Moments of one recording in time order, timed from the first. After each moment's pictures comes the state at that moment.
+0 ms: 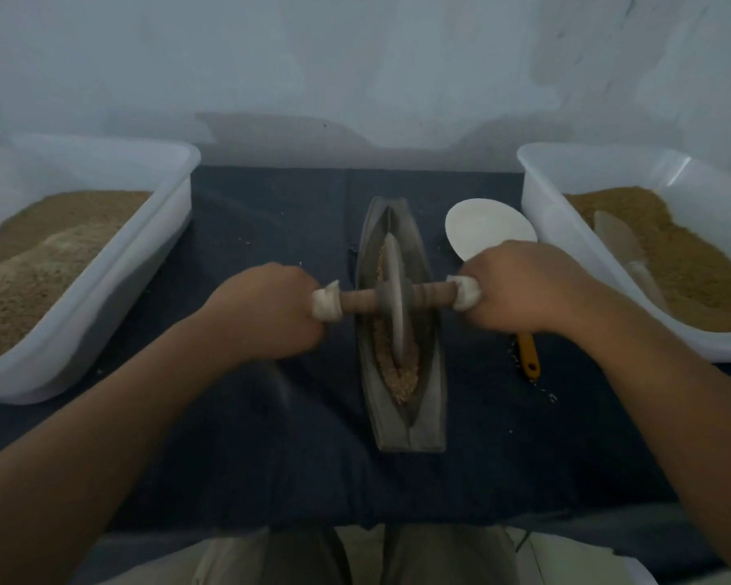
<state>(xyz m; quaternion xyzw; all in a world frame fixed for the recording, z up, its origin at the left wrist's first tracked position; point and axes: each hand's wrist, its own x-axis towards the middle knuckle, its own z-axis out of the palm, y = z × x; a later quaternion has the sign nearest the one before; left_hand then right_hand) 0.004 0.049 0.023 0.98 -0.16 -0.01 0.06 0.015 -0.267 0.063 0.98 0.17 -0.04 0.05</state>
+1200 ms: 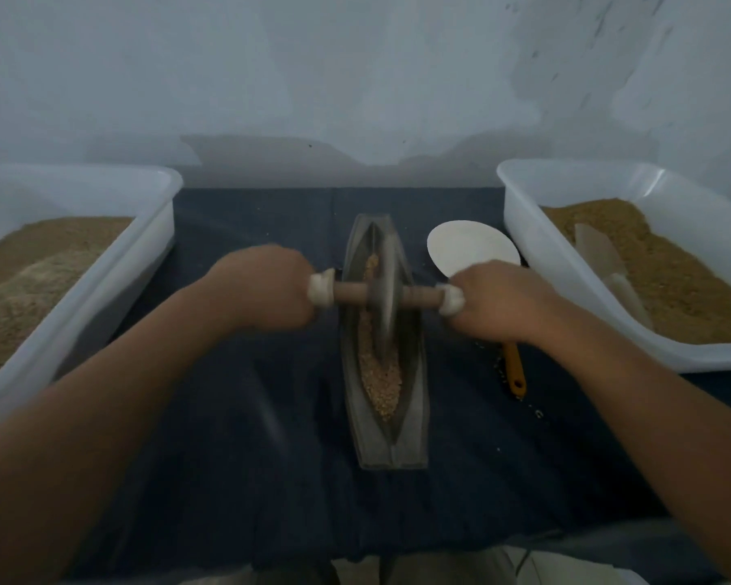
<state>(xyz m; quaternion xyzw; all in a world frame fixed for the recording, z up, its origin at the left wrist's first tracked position) 0.051 0.032 0.058 0.98 -0.19 -0.03 -0.03 0.034 -0.281 0.043 0.99 0.12 -0.03 -0.02</state>
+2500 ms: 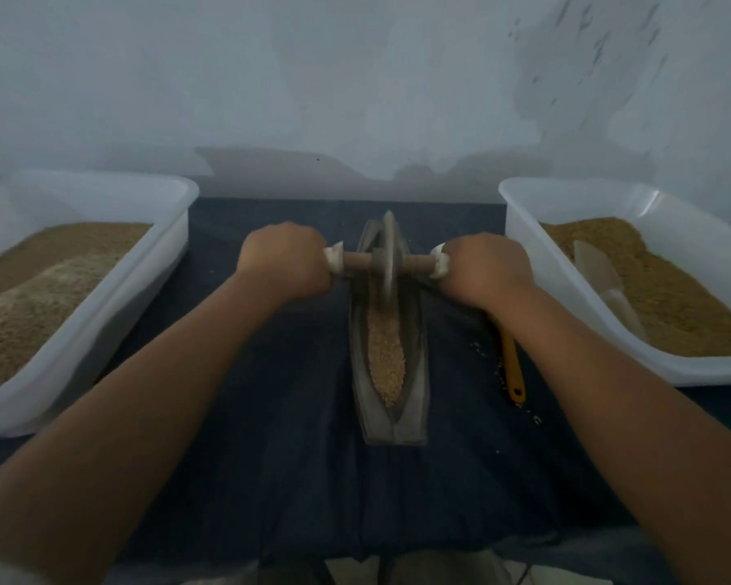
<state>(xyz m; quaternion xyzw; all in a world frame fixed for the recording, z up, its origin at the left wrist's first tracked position) 0.090 0.016 0.052 0.99 -0.08 0.10 -0.02 0.081 -0.261 0.052 0.99 0.07 0.10 0.07</state>
